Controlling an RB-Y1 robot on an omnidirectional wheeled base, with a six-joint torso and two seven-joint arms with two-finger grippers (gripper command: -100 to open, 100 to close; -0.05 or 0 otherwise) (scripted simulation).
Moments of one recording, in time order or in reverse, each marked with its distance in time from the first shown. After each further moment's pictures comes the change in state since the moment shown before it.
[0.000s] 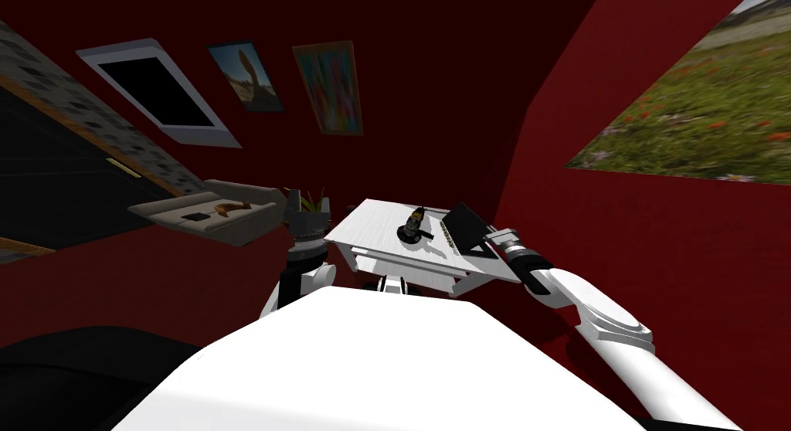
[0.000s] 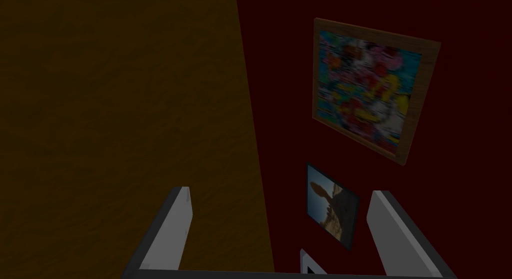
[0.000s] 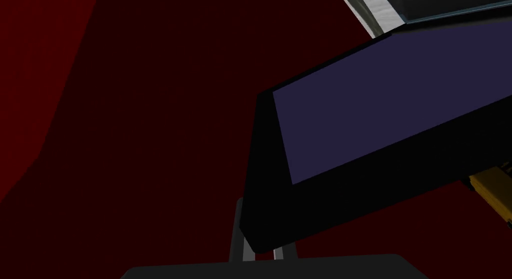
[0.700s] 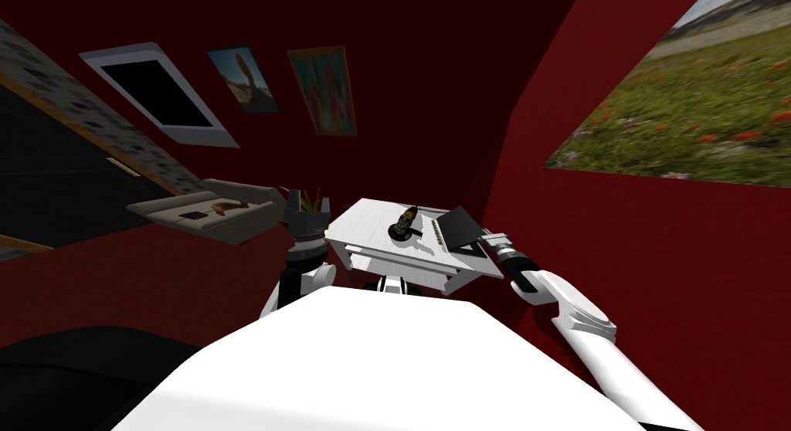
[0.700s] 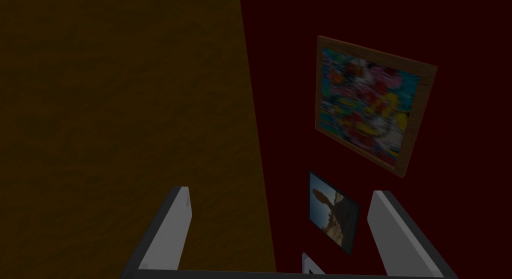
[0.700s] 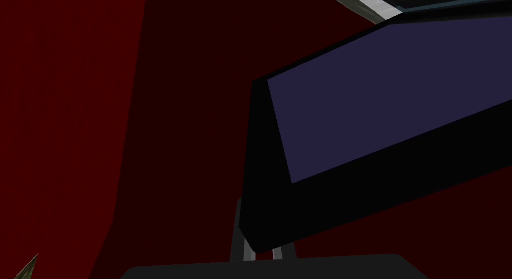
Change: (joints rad) left arm 0.000 0.000 0.000 0.000 0.000 0.000 0.000; right arm -0.075 0.104 0.012 0.112 -0.109 -0.070 -0.083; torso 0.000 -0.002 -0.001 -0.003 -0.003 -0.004
